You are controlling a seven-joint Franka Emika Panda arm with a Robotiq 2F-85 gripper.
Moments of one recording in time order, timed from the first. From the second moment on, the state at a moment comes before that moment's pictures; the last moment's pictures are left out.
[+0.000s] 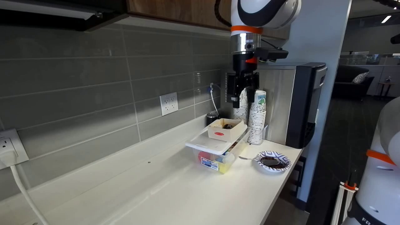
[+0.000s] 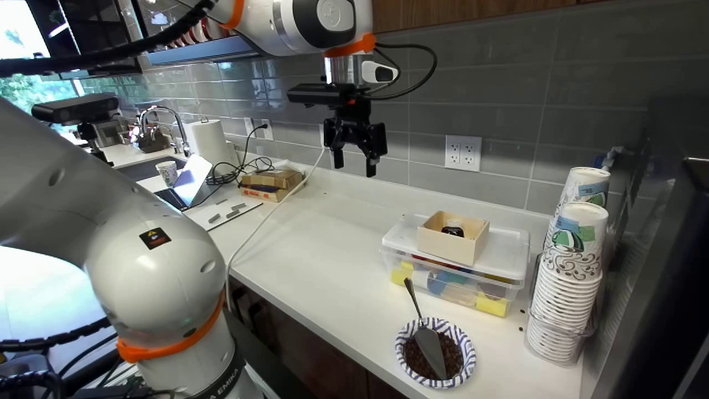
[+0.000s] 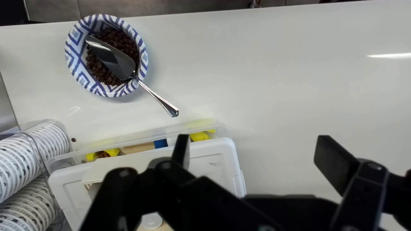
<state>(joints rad) -0.01 -0.58 0.00 -2.50 0.00 1.91 0.01</state>
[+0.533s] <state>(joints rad) -0.01 -0.40 -0.01 -2.50 0.00 2.14 0.01</state>
